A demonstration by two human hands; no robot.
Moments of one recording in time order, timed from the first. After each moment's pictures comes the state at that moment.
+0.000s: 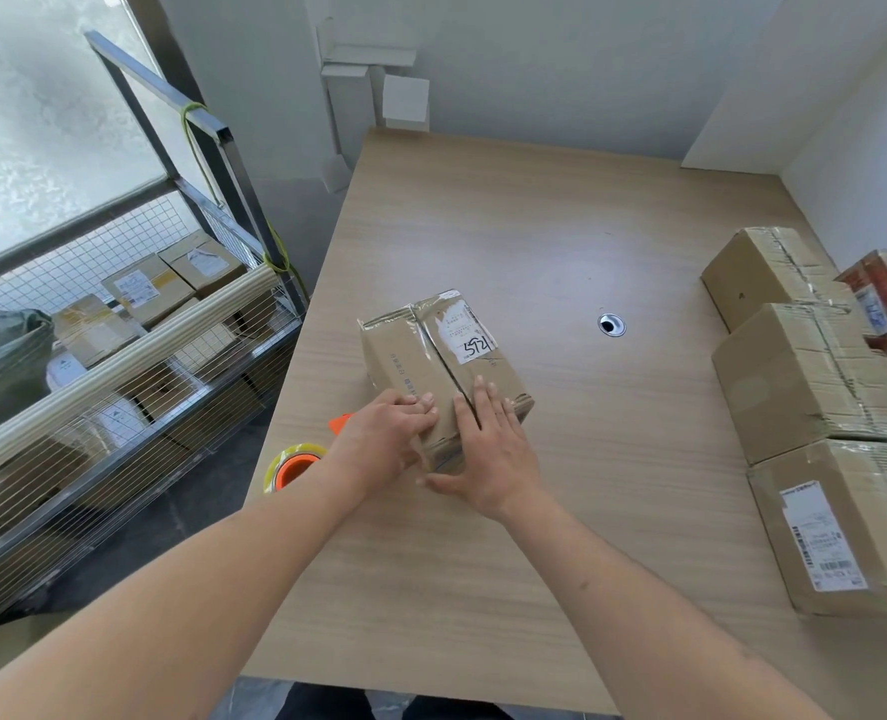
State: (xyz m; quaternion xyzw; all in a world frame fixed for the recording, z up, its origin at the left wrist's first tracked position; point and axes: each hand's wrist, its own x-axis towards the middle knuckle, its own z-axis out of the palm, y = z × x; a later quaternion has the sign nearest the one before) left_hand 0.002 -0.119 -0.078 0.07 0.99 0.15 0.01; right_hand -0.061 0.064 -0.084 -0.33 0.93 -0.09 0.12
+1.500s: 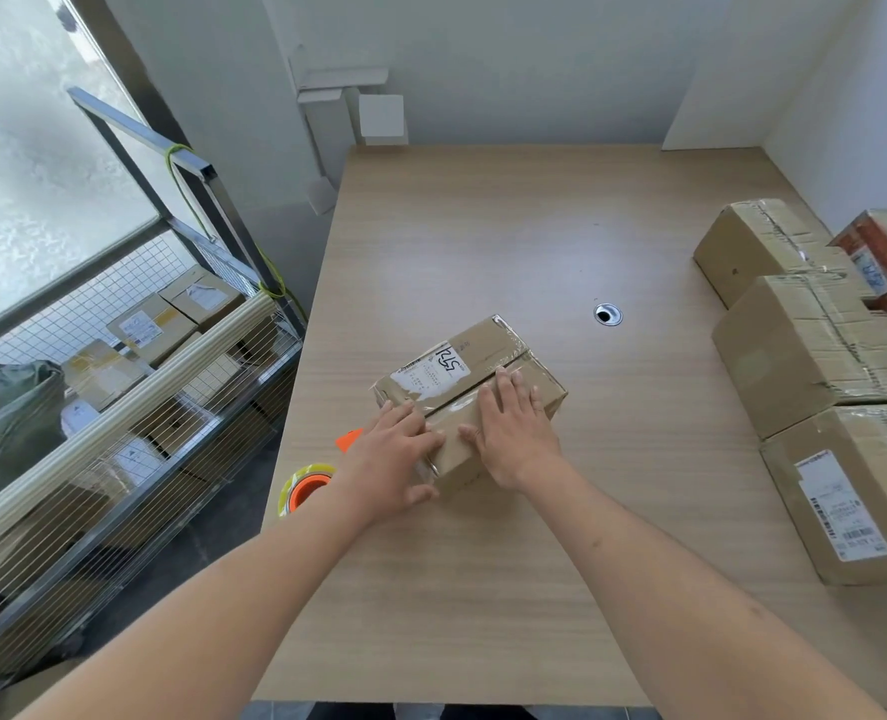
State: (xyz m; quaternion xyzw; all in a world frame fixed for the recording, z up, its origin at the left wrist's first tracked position) left_hand 0.011 -0.117 -0.075 0.06 0.99 0.14 0.07; right_hand -0.095 0.065 -0.077 -0.26 0.95 -0.06 0.18
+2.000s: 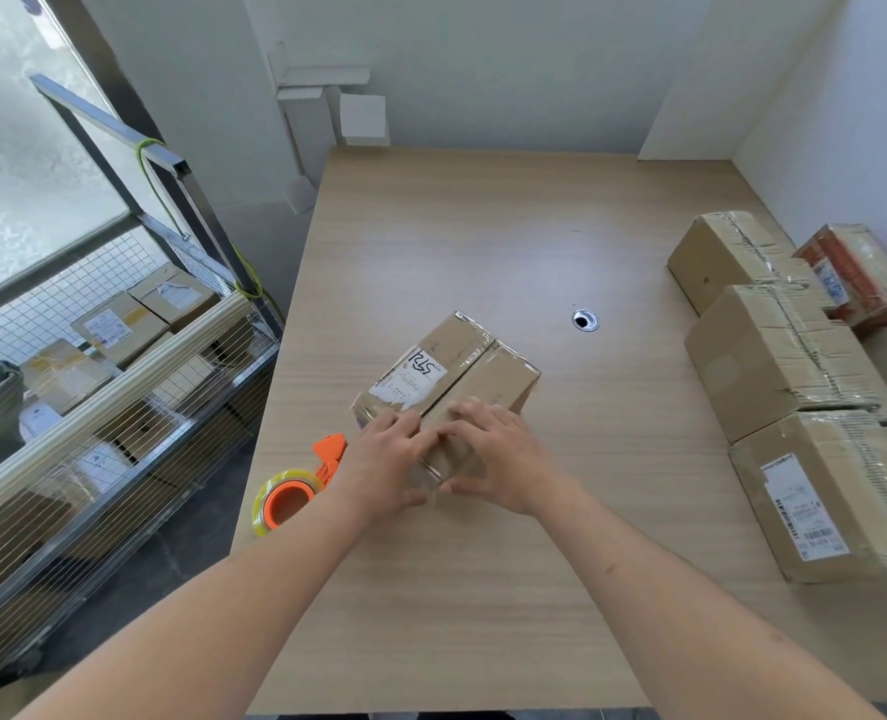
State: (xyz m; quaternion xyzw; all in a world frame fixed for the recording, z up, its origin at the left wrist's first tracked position) left_hand -0.002 -0.098 -0.079 0.07 0.99 0.11 0.02; right_hand -0.090 0.102 -0.075 -0.40 0.89 -0.15 0.15
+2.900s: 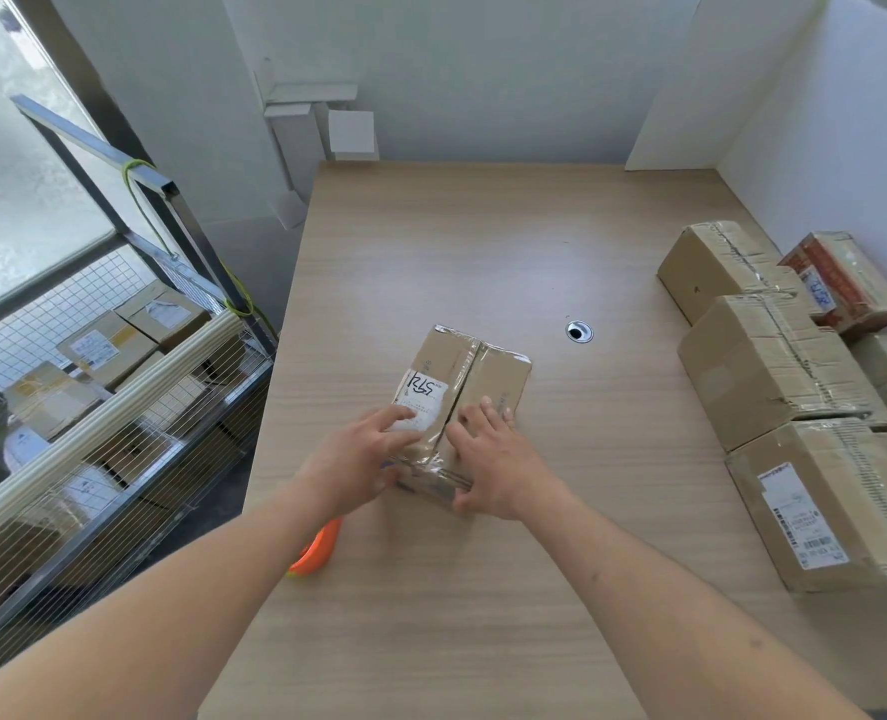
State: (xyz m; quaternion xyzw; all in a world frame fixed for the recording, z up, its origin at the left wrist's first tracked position) left_hand -0.027 -0.148 -0.083 0.13 0.97 0.23 -0.01; right_hand -0.096 0.076 -0.060 -0.37 0.91 -0.02 0.18
